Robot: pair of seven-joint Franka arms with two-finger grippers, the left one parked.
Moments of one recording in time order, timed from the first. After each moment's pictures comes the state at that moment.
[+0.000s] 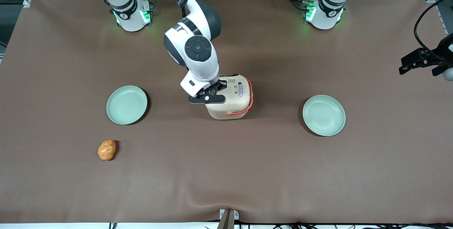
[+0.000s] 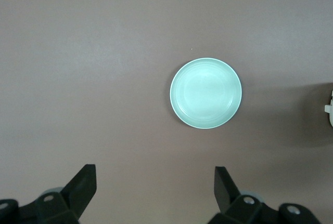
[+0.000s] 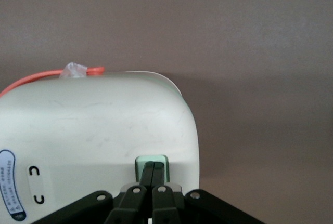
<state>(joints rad) 0.65 0.53 0.08 -1.47 0.02 1.97 0.71</state>
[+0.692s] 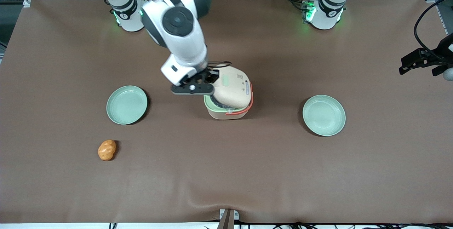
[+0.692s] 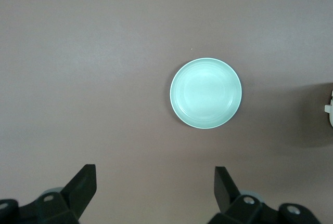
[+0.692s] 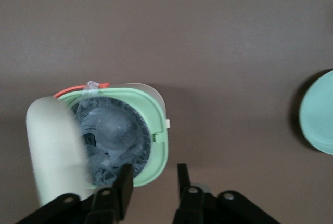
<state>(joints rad) 0.60 0.41 0.07 -1.30 0.01 1.70 0.68</state>
